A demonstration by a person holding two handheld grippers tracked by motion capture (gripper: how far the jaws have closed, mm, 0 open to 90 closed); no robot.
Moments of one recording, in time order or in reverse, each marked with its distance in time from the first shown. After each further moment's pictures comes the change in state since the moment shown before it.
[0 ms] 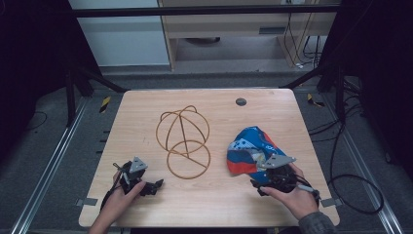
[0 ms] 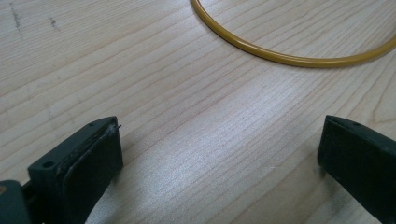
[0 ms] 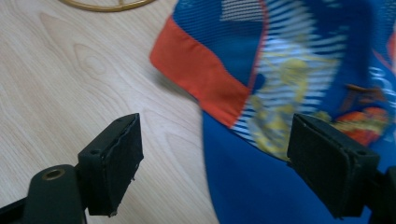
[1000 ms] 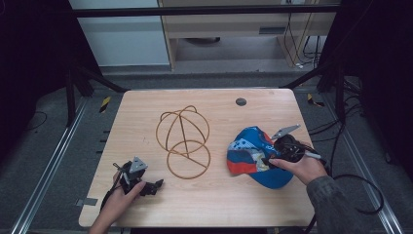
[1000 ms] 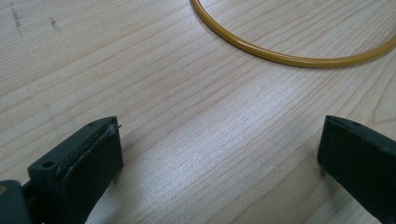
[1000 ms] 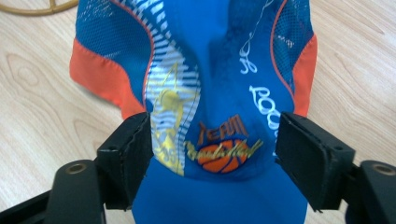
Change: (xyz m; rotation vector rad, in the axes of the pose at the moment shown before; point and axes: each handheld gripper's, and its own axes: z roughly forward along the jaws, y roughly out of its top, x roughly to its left) left arm 0.000 0.000 0.000 0.000 0.000 0.000; right arm -0.068 0.043 0.005 0.157 0.022 0.044
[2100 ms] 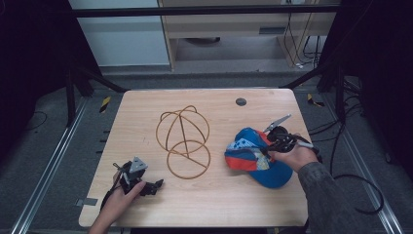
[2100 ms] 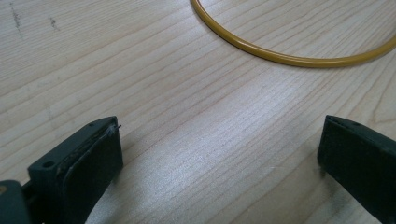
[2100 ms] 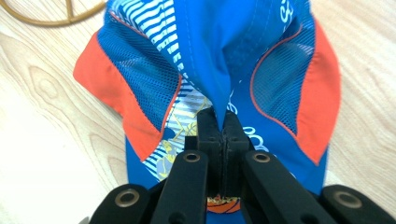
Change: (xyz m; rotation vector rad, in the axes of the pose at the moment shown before) left arm 0.000 0.000 0.000 0.000 0.000 0.000; right arm -0.007 0.027 0.009 0.064 0.092 -0.003
